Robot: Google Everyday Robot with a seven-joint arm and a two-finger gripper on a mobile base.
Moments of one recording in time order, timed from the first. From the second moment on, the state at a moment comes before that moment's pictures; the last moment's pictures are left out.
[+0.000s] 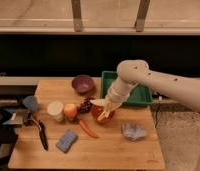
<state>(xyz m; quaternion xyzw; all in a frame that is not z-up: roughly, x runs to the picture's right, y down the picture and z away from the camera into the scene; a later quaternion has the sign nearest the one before) 0.052 0.095 0.738 -0.39 0.12 0.67 0.63</state>
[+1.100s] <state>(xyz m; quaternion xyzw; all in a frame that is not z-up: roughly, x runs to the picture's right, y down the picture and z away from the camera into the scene) 0.038 0.116 0.755 -0.45 0.06 0.64 0.62</state>
